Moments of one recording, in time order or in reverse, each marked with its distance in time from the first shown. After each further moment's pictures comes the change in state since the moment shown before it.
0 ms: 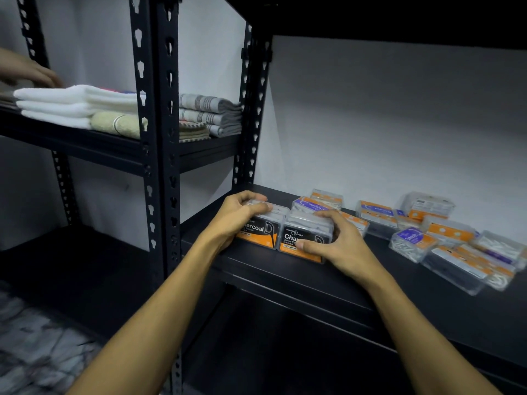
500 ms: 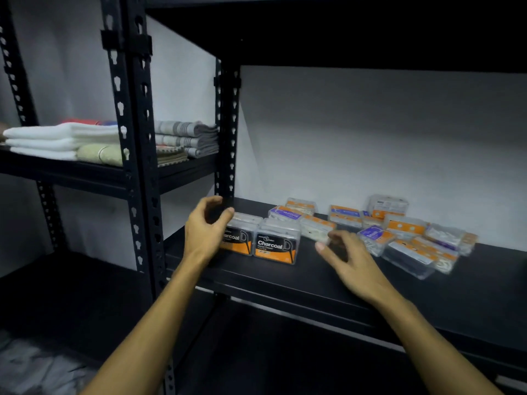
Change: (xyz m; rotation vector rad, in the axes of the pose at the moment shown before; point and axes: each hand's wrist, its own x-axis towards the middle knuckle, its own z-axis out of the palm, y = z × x) left_hand -0.039 0.005 0.004 0.279 0.369 0.349; right_hand -0.059 0.022 -0.054 -0.227 0.126 0.045
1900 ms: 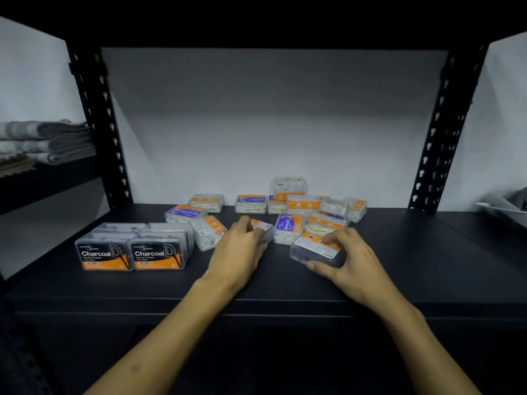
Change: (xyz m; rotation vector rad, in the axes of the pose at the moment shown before) left_hand -0.094 0.074 0.212 0.694 -0.520 0.610; right_hand -0.069 0.093 -0.122 -0.192 0.239 0.089
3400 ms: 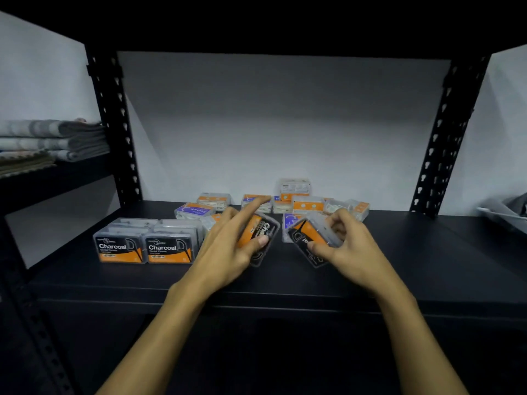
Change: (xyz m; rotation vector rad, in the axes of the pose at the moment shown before) left_hand -0.027 -0.002 -0.061 -0.476 0.047 -0.044; right_hand 0.003 -0.044 -0.020 0.228 -0.010 0.033
